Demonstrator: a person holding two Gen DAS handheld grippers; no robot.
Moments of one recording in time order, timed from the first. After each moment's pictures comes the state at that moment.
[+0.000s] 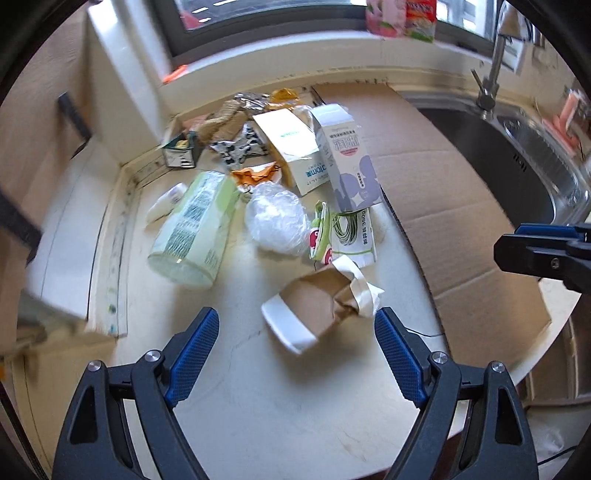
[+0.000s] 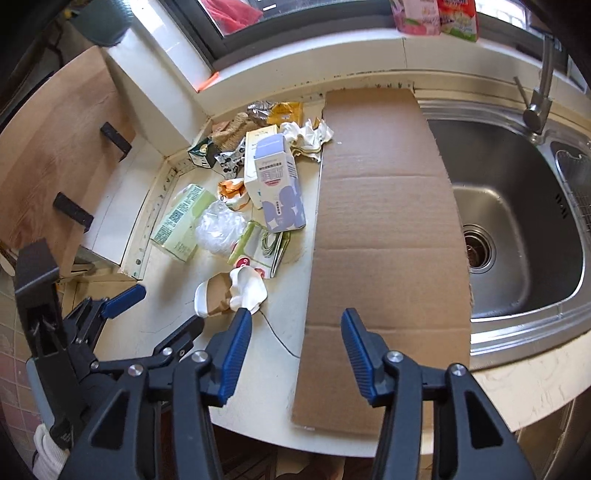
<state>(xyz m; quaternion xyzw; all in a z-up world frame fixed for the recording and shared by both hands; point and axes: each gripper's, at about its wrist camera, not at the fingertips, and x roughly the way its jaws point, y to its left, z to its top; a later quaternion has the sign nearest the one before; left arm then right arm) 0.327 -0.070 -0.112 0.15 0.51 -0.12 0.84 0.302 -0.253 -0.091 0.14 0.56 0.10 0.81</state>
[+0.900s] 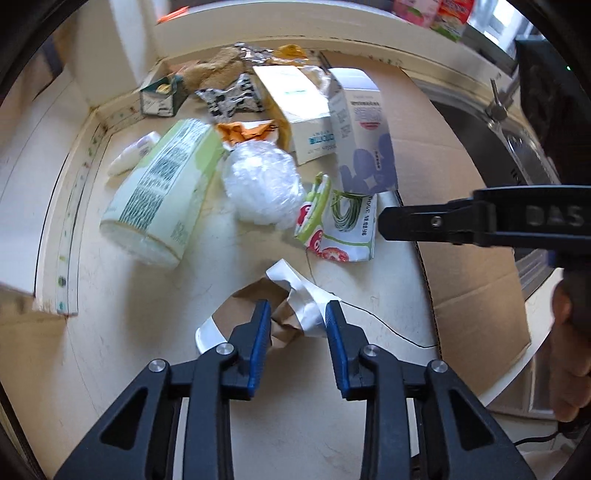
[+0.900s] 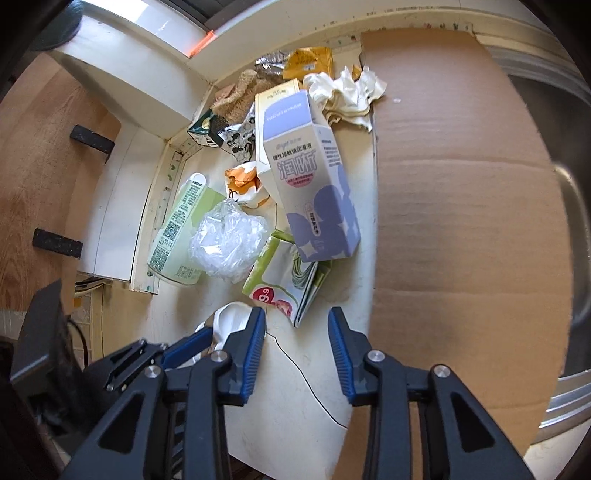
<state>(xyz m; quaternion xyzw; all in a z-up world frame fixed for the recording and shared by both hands) 0.356 -0.046 -0.141 0.03 0.58 -0.14 0.80 0.389 -0.222 -0.157 0.21 0.62 0.16 0.74</state>
